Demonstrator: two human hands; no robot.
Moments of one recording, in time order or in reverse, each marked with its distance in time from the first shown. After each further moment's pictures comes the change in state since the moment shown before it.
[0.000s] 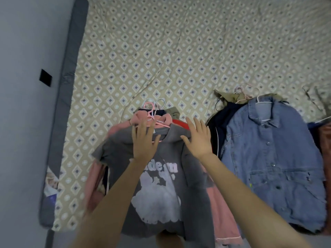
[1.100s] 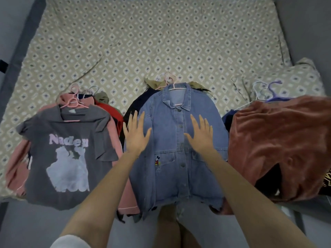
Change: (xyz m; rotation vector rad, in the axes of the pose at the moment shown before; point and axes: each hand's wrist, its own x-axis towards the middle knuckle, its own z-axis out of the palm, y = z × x) left_hand -0.050 0.421 0.125 -0.060 -0.051 -0.212; right_hand -0.121 0.429 -0.161 -0.040 -0.096 0.074
